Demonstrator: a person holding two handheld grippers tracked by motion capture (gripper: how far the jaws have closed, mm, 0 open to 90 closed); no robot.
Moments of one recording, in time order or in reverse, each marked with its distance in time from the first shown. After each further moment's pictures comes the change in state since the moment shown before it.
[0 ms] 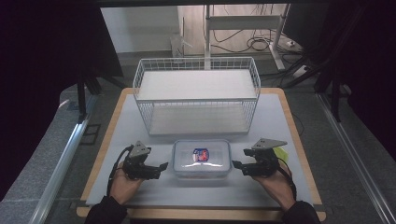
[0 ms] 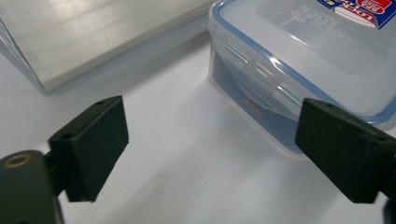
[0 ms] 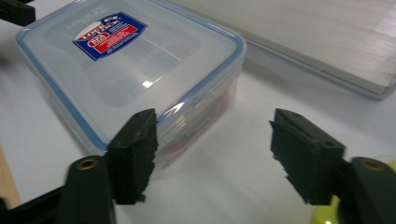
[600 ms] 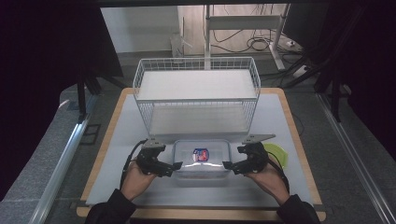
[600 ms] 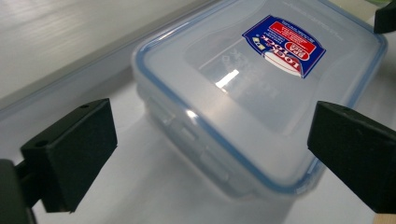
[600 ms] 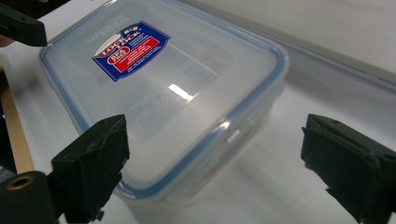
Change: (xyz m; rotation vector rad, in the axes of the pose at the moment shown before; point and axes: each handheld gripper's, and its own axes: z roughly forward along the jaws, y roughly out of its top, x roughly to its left) left arm -0.018 0.035 0.026 0.034 -0.201 -0.037; right arm 0.004 0.017 0.025 0.057 0.102 0.040
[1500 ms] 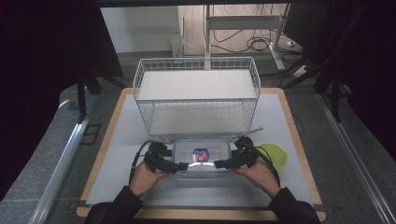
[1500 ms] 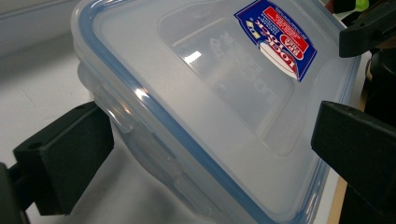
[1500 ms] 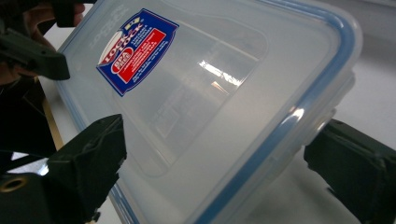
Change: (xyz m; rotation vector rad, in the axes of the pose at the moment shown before) left arm 0.013 -0.001 0.025 0.072 -0.186 -0.158; right arm -0.004 0.014 0.030 0.139 0.121 0.187
